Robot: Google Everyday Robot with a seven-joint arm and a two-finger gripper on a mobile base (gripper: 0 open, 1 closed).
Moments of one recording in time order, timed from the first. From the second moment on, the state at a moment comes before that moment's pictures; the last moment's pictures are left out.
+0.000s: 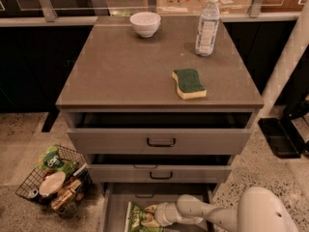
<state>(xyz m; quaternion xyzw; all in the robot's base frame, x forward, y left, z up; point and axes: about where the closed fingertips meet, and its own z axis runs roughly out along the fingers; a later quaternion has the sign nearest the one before) 0.463 0.039 0.130 -0.57 0.70 0.31 0.31</state>
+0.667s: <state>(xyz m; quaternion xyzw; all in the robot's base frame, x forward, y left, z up) 0.462 0.040 0.133 -0.57 0.70 0.31 0.31</state>
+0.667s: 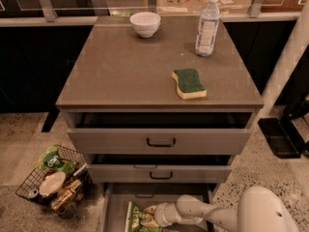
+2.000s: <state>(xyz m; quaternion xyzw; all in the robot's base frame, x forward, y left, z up) 0.456 0.031 0.172 -0.57 0.70 0.29 0.32</state>
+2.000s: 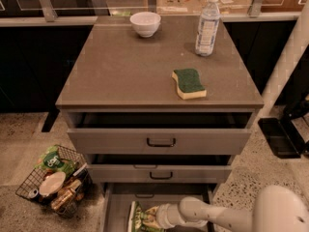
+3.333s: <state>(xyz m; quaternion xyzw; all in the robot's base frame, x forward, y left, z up) 0.371 0.000 0.381 -0.60 0.67 0.21 0.39</state>
